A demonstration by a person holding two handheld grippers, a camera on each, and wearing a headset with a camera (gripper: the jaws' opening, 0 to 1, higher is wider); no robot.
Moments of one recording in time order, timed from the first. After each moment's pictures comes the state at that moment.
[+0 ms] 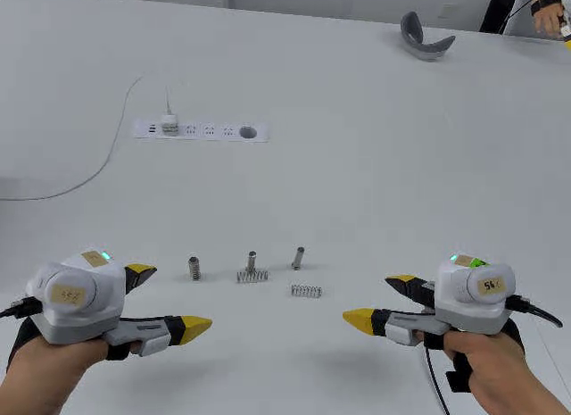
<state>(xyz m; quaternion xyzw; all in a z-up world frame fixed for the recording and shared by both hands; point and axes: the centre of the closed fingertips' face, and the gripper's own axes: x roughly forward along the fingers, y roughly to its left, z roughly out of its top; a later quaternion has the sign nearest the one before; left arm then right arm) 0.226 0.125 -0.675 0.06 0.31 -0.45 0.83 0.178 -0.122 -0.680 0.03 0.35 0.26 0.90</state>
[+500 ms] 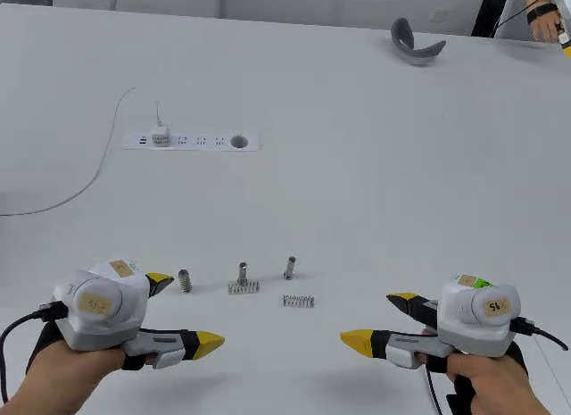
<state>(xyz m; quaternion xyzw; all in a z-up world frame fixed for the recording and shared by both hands) 0.220 0.088 -0.682 0.10 0.32 -0.49 0.80 0.166 -0.125 -0.685 0.05 0.35 0.26 0.90</state>
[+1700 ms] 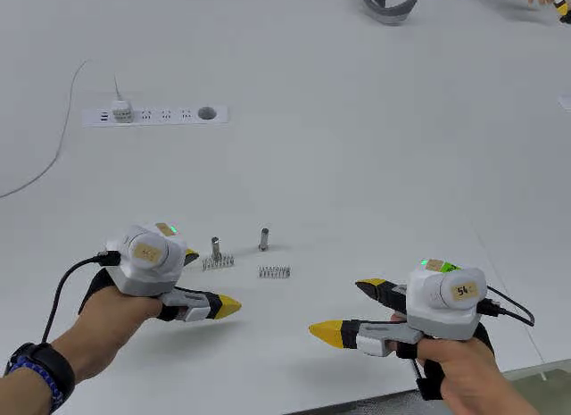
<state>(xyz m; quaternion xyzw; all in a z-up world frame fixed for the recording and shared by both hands) 0.237 0.023 -0.739 0.12 0.36 -0.53 0.76 0.141 -0.109 -0.692 0.08 0.35 0.28 0.89</state>
